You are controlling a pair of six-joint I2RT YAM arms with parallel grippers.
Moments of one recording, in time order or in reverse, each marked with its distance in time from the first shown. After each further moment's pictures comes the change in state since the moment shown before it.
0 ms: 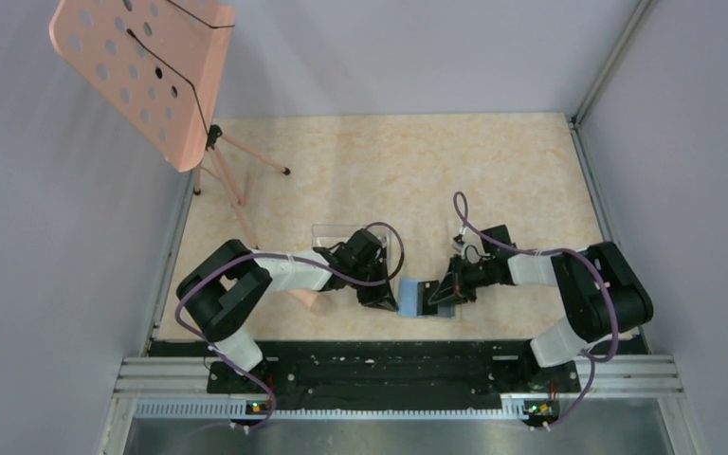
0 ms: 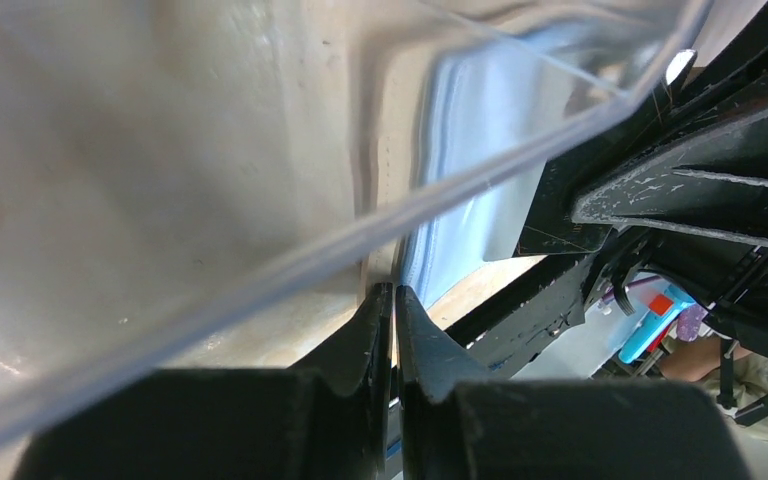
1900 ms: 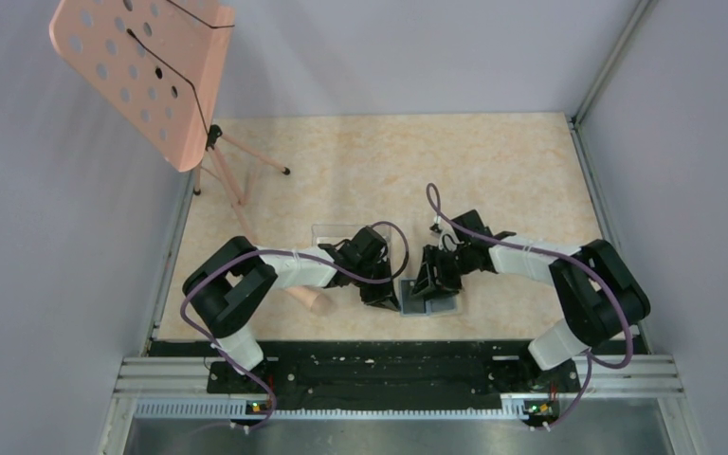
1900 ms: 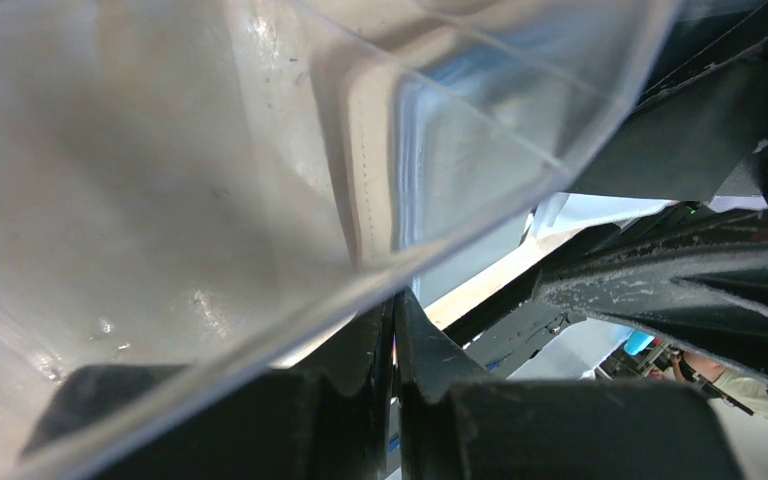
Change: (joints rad) left arm -0.005 0.037 0.053 -0.045 0.012 0.021; right arm 0.205 0.011 0.213 -0.185 0.224 -0.011
